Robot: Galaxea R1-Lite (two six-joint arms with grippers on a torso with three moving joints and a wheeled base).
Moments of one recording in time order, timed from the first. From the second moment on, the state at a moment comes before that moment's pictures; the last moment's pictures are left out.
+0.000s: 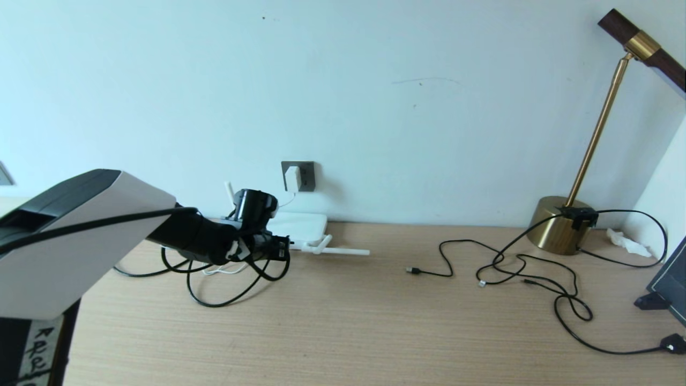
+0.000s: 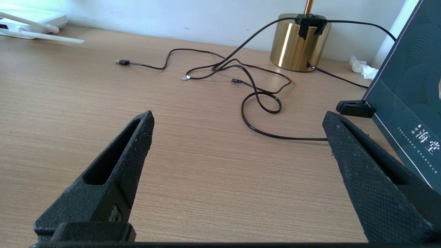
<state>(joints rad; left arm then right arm) -0.29 2.27 -1.35 -0.22 0.24 -0.04 0.01 0.00 0.00 -0.03 0.02 -0.08</state>
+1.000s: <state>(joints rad) -0.29 2.27 -1.36 -0.22 0.24 -0.05 0.01 0.00 0.00 -0.03 0.02 -0.08</state>
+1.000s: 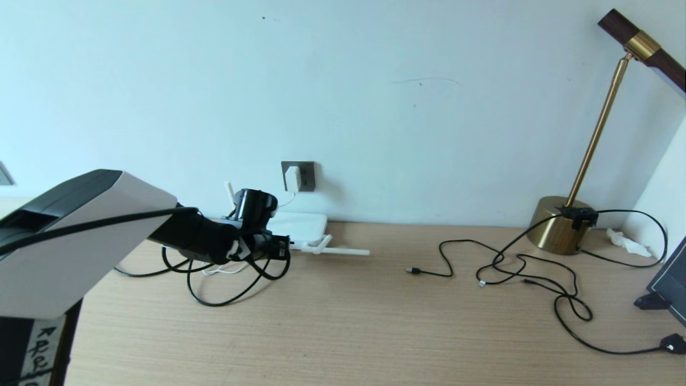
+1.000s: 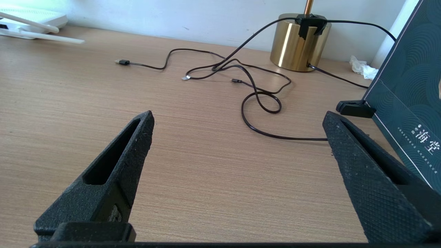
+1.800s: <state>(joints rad) -0.28 2.27 -1.36 -0.22 0.24 -0.06 0.01 0.00 0.00 -0.03 0.02 -0.08</state>
